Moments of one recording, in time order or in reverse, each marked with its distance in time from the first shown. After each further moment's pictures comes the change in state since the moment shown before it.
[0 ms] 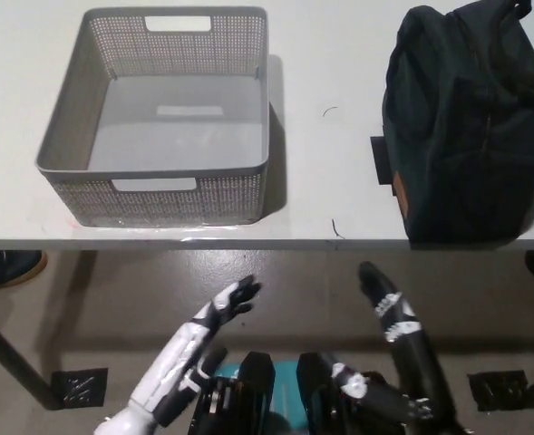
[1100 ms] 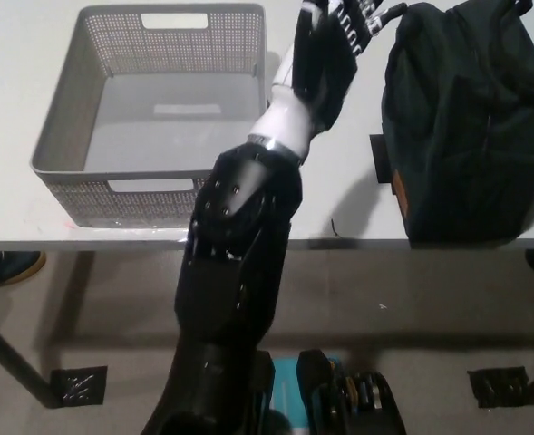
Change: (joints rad) left_arm -0.869 -0.458 0.327 0.480 -0.212 0.403 0.096; right_arm -0.383 -0.249 -0.601 -0.097 0.240 0.112 -0.125
